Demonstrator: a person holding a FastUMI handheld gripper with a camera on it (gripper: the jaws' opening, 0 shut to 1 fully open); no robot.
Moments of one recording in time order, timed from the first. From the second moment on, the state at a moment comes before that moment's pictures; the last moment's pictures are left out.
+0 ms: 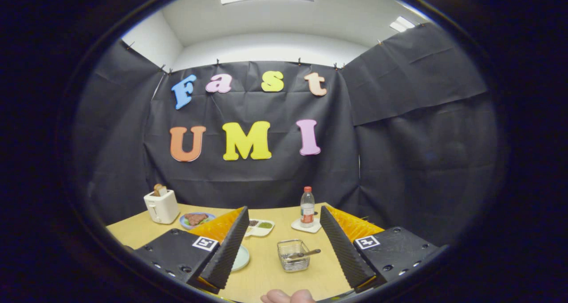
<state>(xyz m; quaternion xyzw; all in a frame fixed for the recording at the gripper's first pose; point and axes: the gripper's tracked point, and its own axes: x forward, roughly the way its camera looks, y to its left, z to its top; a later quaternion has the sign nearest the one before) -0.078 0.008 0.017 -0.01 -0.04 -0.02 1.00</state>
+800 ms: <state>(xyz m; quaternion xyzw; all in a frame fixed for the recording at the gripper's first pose) -0.088 0.051 0.014 -0.01 -0.04 -0.01 1.00</state>
